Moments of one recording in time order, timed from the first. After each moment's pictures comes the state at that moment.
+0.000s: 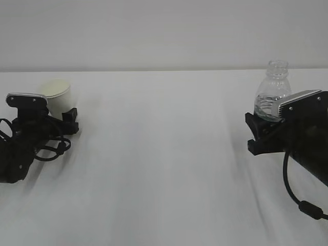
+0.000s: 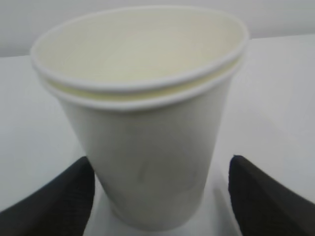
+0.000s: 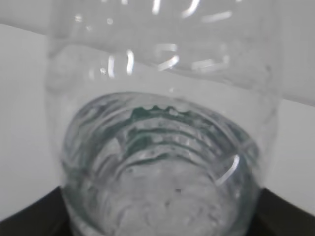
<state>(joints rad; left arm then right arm) -0.13 2.37 -0.94 -0.06 -1.15 0.01 0.20 1.88 -0.45 -0.03 -1.12 -0.18</state>
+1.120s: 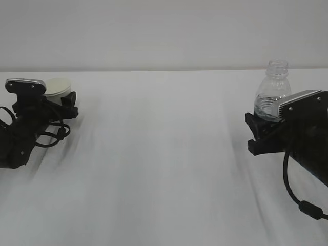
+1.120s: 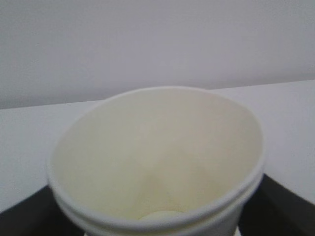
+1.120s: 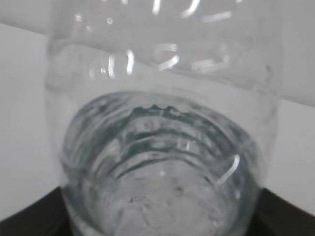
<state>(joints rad) -0.10 2.37 -1.05 -0.01 -1.15 0.01 0.20 1.88 -0.45 -0.03 -1.12 -0.19</state>
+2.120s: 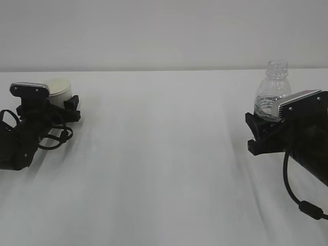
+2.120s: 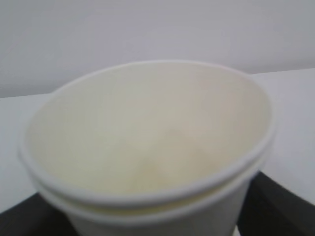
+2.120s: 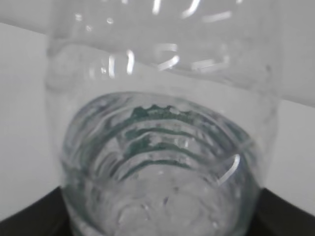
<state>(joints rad) -0.10 2.42 -1.08 0.00 -1.14 0.01 0.20 1.88 -0.45 -0.03 -1.12 -0.19</state>
